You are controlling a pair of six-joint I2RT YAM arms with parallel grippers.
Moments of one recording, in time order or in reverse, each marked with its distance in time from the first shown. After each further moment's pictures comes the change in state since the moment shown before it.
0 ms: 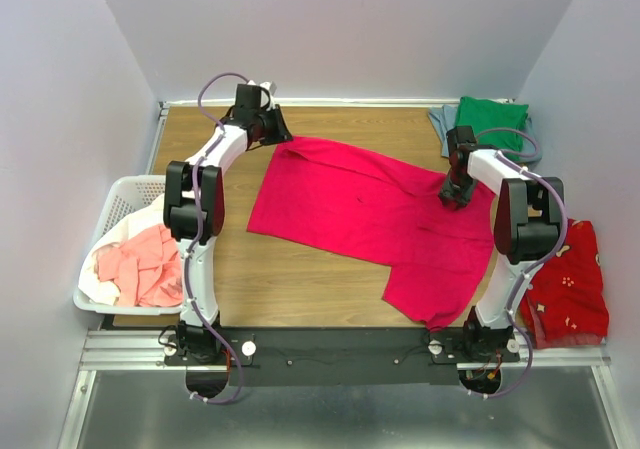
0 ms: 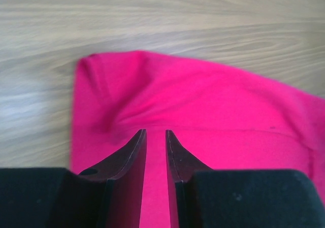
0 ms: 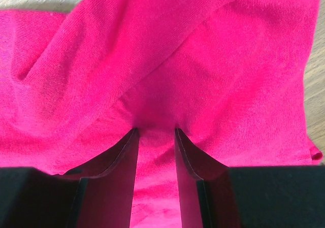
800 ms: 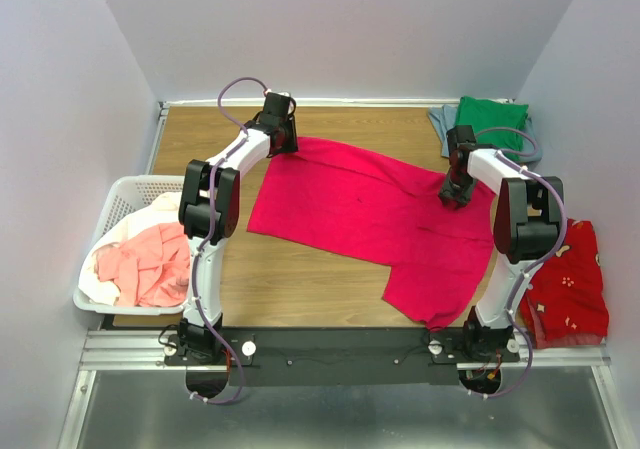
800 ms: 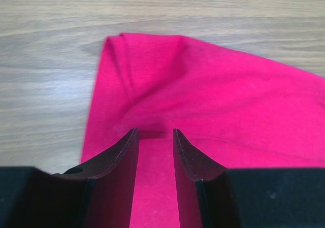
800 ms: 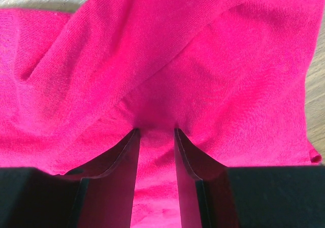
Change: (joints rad) left arm -0.123 0.056 0.048 -0.073 -0.343 0.019; right arm 0.000 0.008 0.008 0.000 -0.011 -0.014
